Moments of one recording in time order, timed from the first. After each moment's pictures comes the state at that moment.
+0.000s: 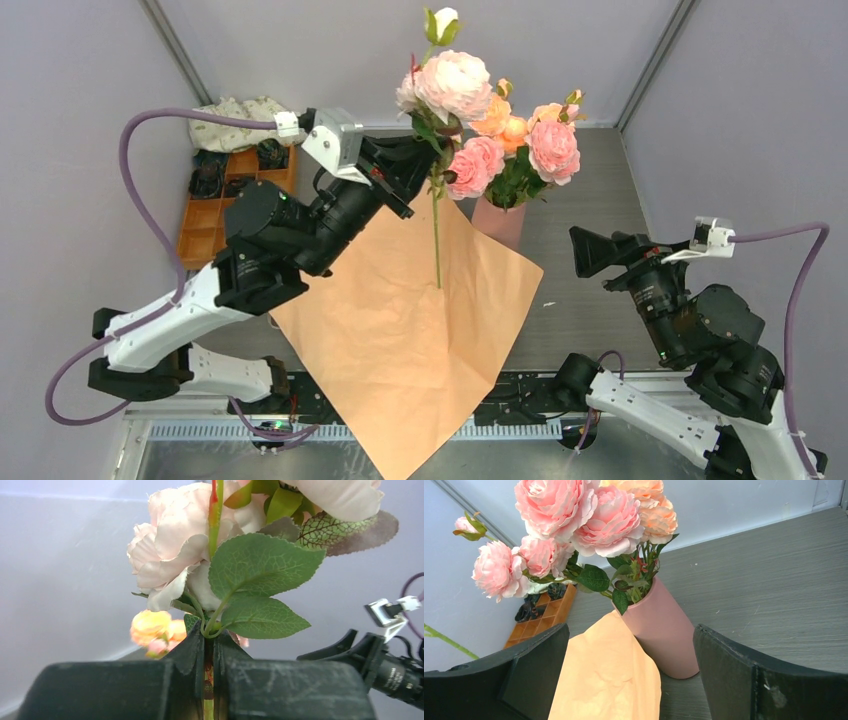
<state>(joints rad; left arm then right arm) -1.27 1.23 1.69 -0.03 -0.48 0.04 0.90 0.41 1.17 -0.73 0.70 0.47</state>
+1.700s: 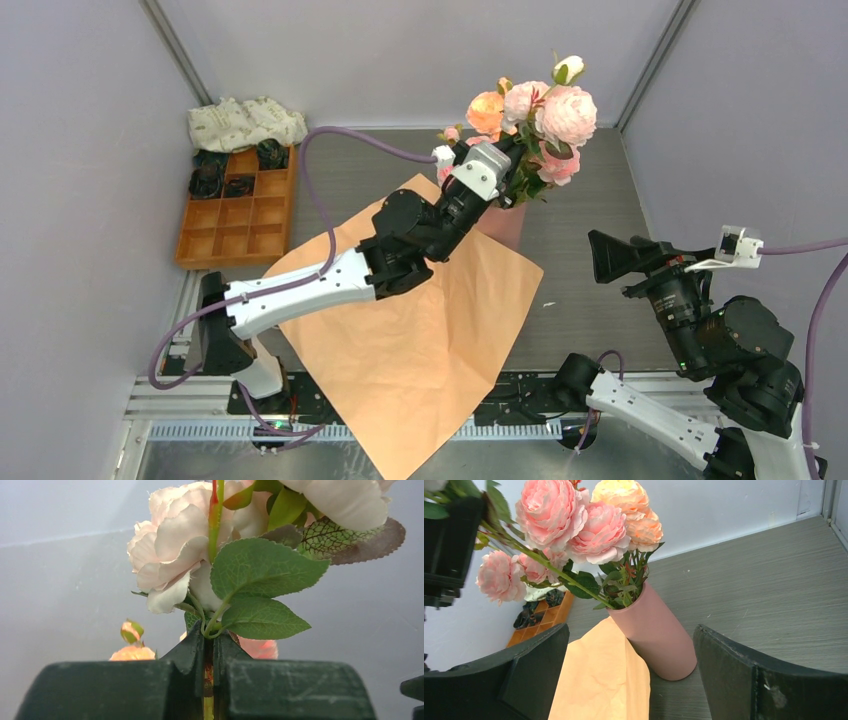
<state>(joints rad) -1.24 1.62 1.63 0.59 -0.36 0.39 0.90 0.38 1.22 -0.79 0.72 0.45</state>
